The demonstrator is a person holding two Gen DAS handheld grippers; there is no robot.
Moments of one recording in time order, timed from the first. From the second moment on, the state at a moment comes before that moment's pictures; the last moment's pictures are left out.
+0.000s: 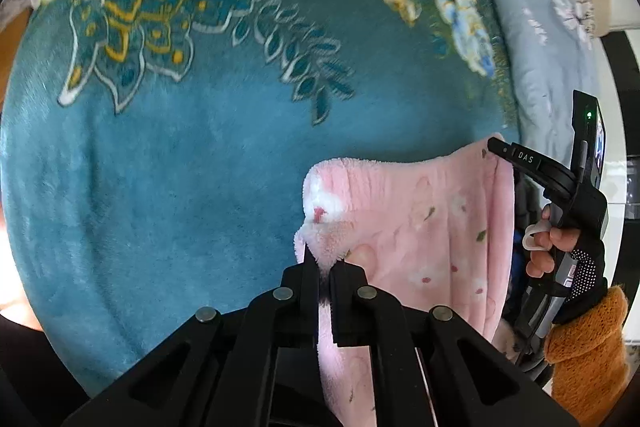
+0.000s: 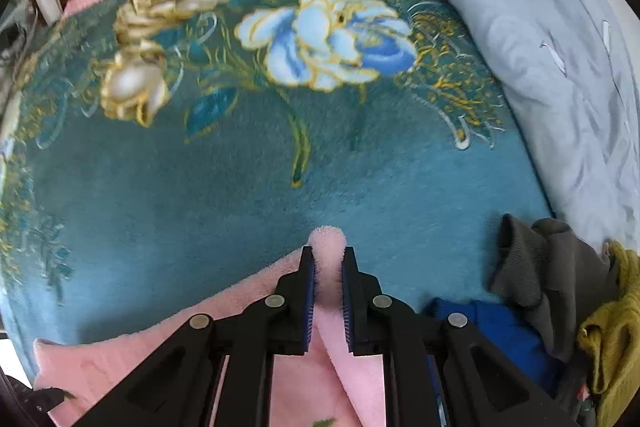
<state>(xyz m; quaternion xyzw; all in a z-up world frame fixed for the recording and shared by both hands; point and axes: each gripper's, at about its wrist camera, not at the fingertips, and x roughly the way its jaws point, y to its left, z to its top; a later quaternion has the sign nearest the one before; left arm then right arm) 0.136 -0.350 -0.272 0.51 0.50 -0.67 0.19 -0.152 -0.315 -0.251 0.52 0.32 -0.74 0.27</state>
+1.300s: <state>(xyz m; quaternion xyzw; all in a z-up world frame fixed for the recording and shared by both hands) 0.163 -0.339 -0.221 0.46 0.49 -0.70 0.24 0.037 0.331 -0.129 0.53 -0.27 -0.80 -0.10</state>
